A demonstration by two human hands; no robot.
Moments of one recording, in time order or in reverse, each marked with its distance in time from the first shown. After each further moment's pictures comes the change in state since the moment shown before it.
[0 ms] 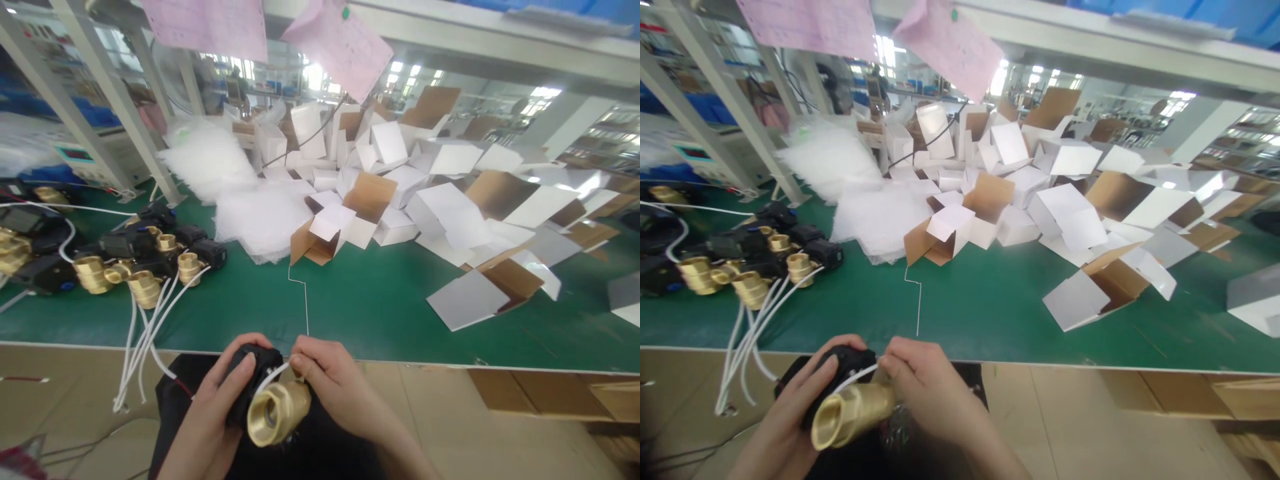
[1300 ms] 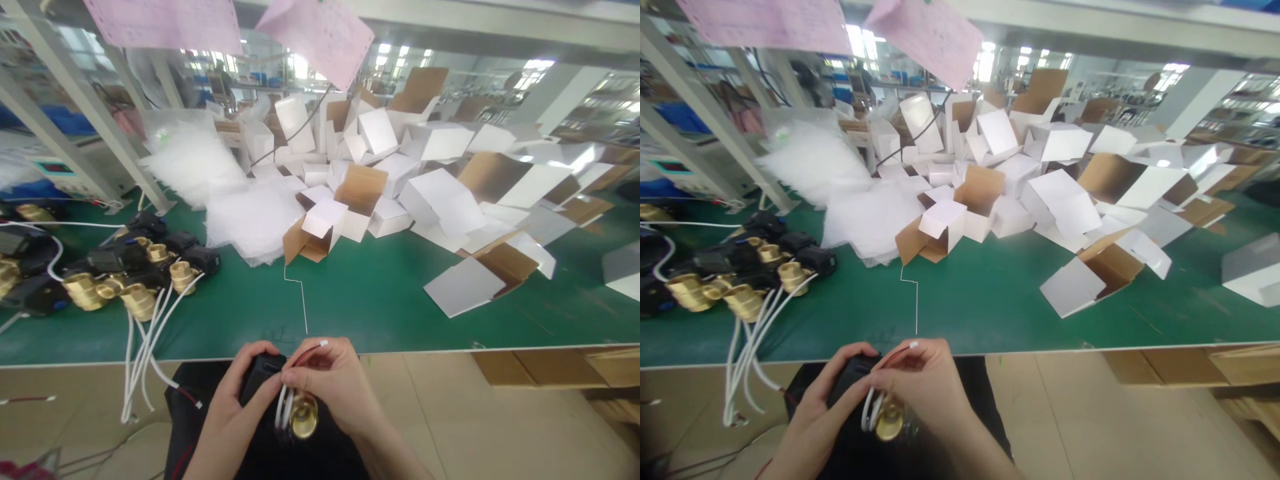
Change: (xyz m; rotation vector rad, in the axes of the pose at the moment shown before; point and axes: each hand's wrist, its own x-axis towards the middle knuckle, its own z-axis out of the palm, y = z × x) left_hand 0.019 -0.017 -0.016 0.605 -0.063 0.289; right_hand 0.002 0.012 0.023 0.827 0.245 0.204
